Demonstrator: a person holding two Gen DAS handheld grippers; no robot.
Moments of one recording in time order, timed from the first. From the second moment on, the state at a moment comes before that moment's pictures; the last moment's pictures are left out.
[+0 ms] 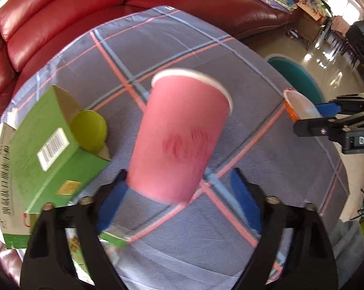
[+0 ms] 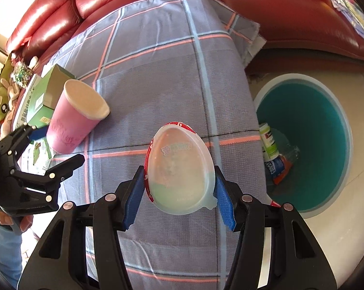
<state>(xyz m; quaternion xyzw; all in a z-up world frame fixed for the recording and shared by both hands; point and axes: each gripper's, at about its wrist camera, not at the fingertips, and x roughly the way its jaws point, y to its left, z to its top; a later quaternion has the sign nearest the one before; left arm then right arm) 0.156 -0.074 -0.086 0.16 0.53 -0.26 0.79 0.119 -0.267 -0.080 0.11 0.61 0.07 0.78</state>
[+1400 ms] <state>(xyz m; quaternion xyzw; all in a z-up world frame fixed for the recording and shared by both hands) 0.143 -0.140 -0.050 0.09 0.51 -0.21 0.83 0.105 -0.340 -0.056 0.16 0.56 0.06 0.81</state>
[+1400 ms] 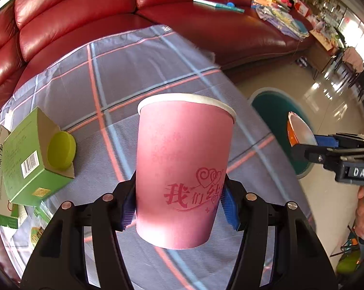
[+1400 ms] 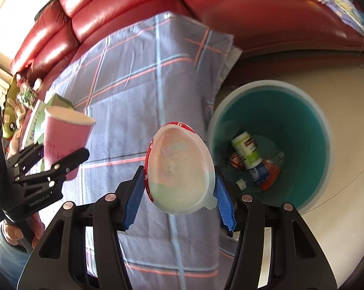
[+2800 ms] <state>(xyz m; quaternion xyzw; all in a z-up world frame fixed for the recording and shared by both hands) 0.123 -0.341 -0.091 0.15 0.53 -0.31 0.77 0.064 -0.504 -0.075 0.22 0.54 -0.04 0.81</state>
